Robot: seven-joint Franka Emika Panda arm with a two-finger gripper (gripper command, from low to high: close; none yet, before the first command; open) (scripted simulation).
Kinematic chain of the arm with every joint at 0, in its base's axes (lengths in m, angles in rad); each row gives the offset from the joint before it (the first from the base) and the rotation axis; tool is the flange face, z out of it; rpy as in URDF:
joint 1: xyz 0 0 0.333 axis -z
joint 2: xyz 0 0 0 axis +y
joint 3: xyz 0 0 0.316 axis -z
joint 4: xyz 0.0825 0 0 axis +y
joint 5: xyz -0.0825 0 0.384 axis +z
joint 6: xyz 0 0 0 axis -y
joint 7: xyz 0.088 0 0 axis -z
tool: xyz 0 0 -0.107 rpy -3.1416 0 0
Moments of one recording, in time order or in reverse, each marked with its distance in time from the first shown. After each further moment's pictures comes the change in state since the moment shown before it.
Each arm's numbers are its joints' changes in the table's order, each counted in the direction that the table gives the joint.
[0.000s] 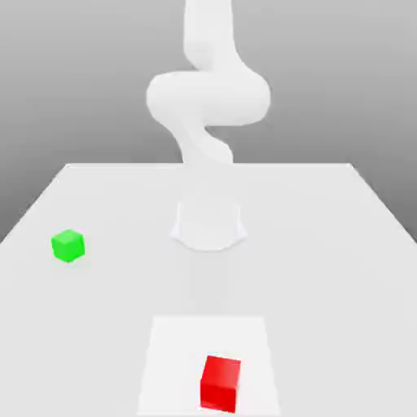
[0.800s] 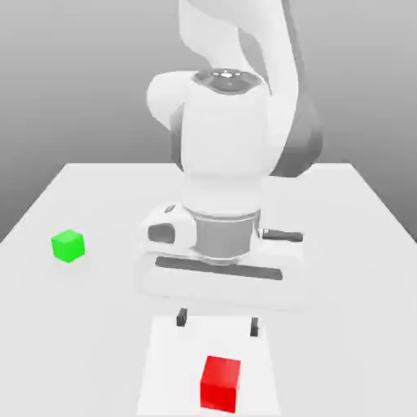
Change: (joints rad) arm 0.043 0.874 -0.070 0.179 -0.036 0.351 0.230
